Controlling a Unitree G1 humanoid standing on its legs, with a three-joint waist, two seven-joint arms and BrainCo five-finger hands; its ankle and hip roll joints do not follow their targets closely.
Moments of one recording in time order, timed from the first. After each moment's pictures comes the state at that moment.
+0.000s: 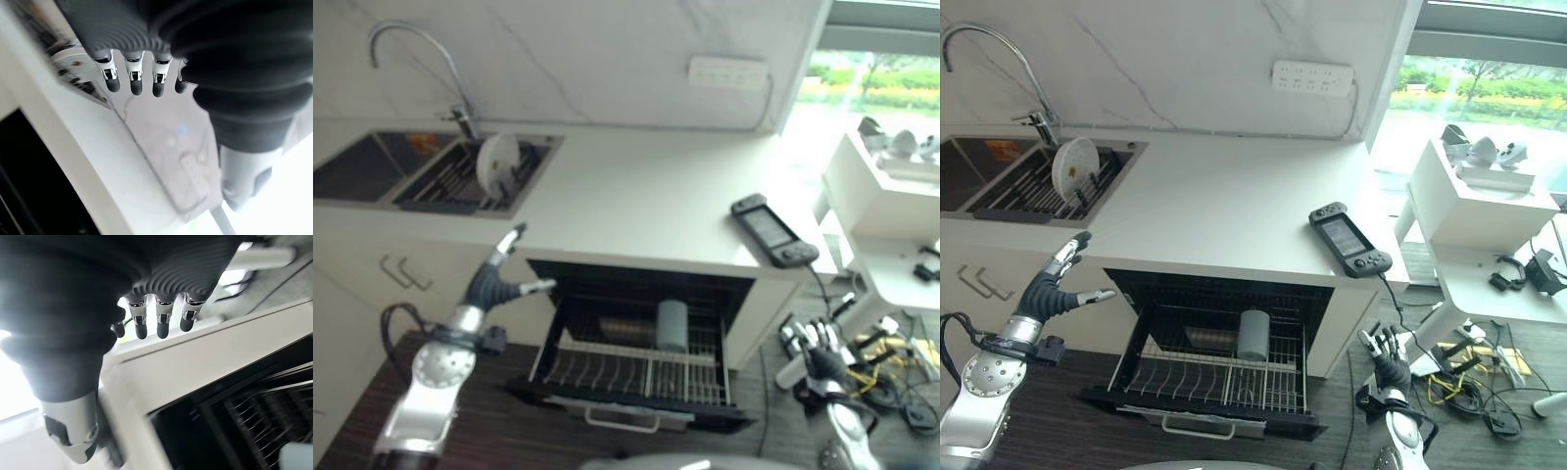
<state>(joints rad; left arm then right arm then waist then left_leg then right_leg) 0.19 0.58 0.12 -0.07 -0.14 -0.20 0.01 0.21 -0.24 -0.01 0.22 0.65 -0.23 -0.11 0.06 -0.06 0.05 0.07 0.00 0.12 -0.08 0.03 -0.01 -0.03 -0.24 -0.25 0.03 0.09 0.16</state>
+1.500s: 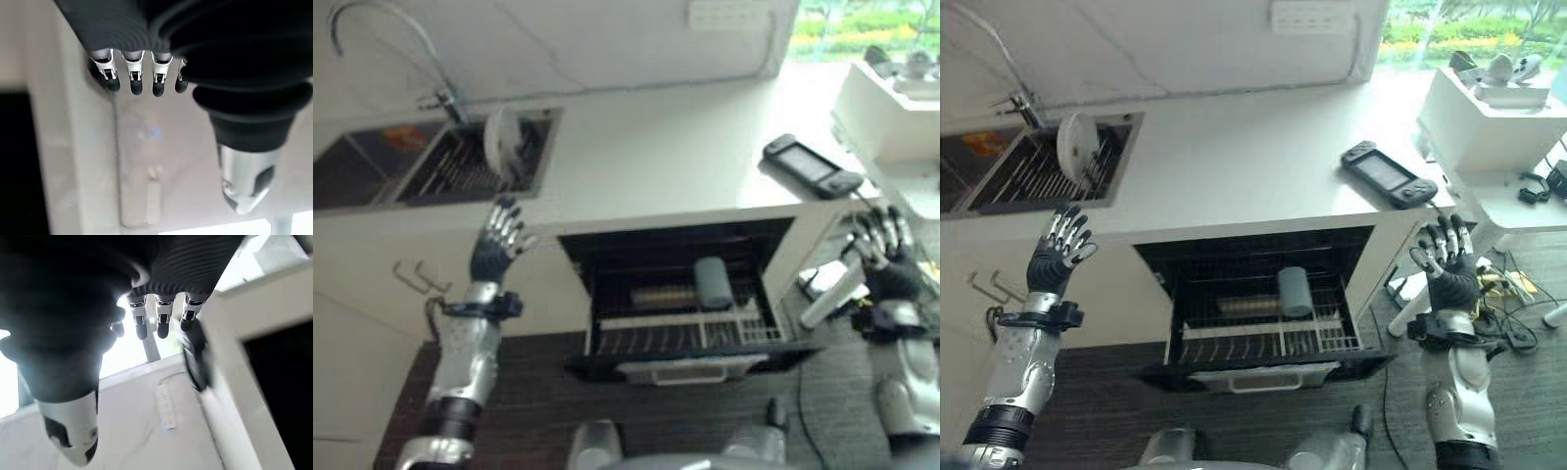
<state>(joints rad) -0.03 0.50 0.08 0.28 -0.57 -0.36 -0.10 0.03 -0.36 -0.20 0.03 0.78 -0.25 0.06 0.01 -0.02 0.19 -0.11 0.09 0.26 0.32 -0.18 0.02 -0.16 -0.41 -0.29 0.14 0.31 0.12</state>
